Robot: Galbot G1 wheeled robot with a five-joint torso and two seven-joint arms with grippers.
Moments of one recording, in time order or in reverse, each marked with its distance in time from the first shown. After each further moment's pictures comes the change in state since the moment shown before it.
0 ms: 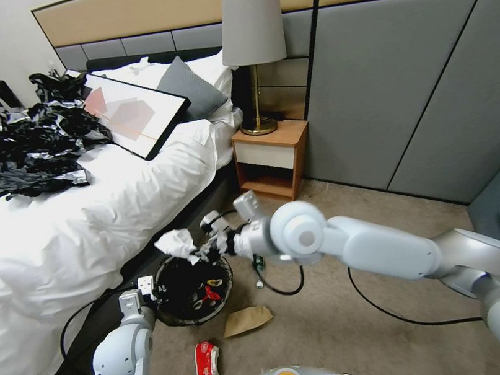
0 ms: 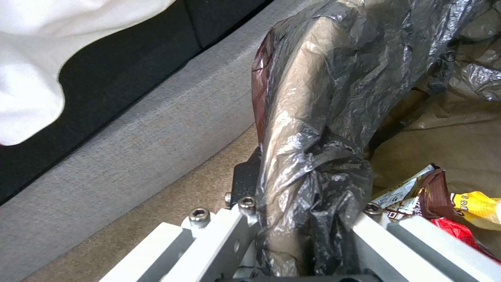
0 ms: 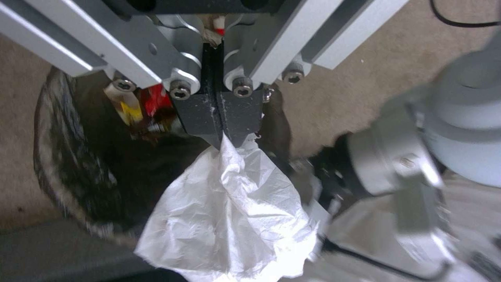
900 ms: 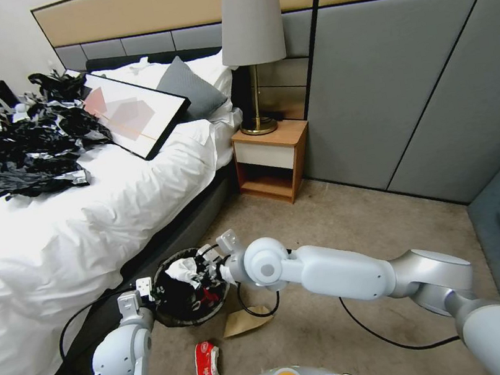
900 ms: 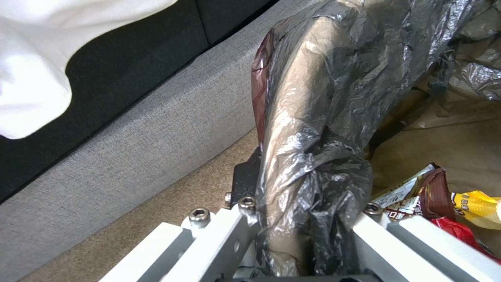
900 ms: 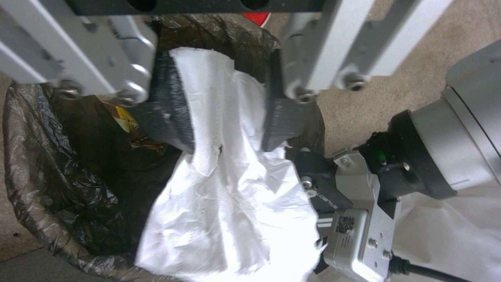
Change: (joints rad) left arm -0.007 -0.007 -0.012 0.029 0.001 -0.016 0.002; right arm -0.062 0.123 -0.042 -0.145 -0.092 0.048 0.024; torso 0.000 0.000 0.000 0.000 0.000
